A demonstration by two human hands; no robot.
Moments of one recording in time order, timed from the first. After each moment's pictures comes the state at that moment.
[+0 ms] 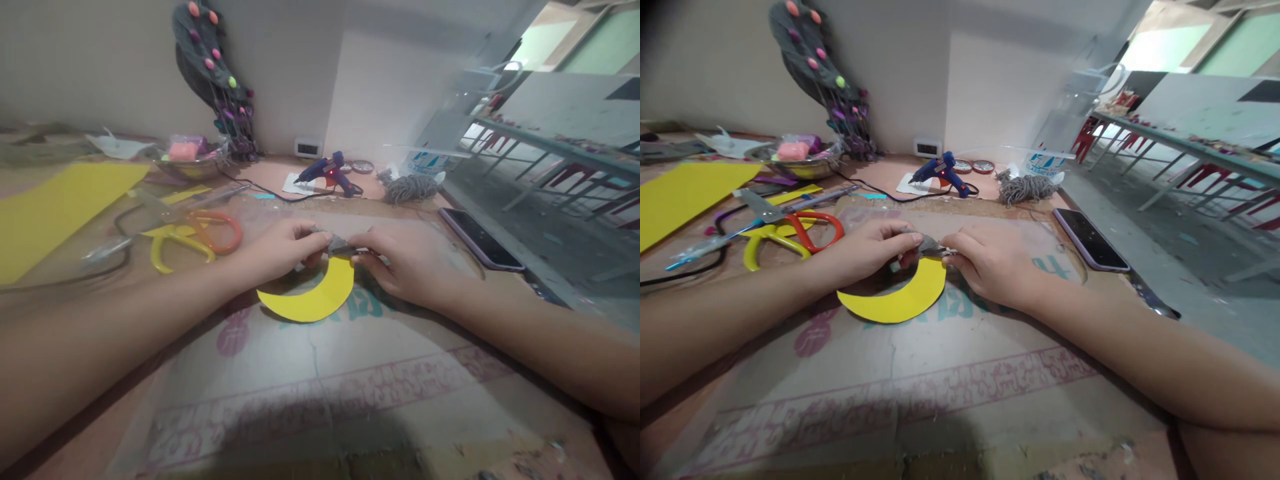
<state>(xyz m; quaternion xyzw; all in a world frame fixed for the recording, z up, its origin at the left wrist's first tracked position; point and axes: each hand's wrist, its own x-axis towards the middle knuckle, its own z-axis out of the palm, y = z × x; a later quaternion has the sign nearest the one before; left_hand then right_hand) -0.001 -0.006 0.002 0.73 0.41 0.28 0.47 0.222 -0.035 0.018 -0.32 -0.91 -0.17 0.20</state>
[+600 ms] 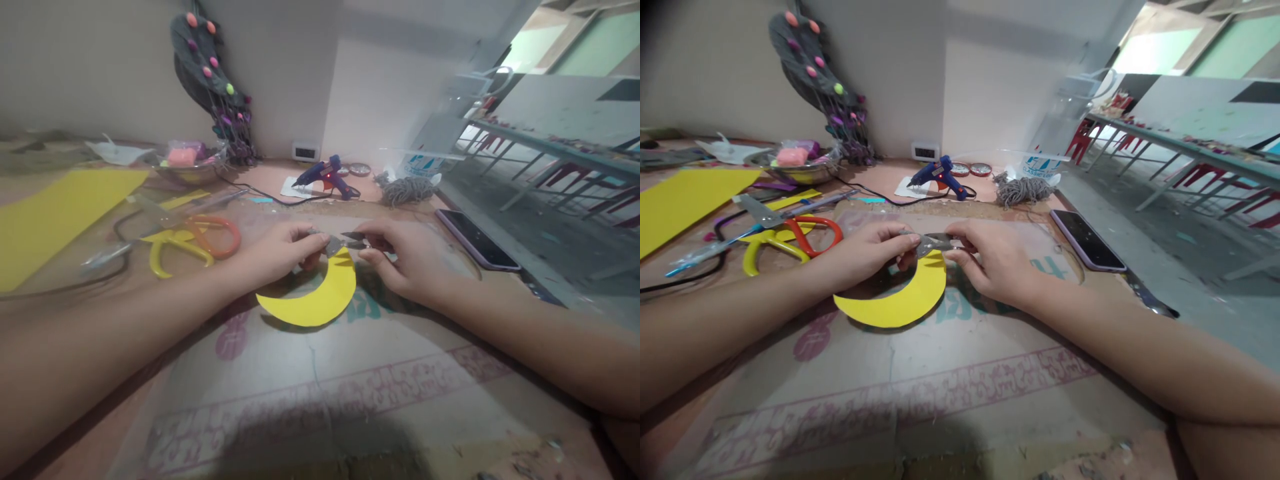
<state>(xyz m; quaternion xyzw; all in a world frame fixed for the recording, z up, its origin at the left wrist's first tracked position) -0.001 -0.006 0.004 0.73 0.40 0.29 0.48 0.226 -0.034 0.018 -0.35 -0.89 -0.10 0.28</state>
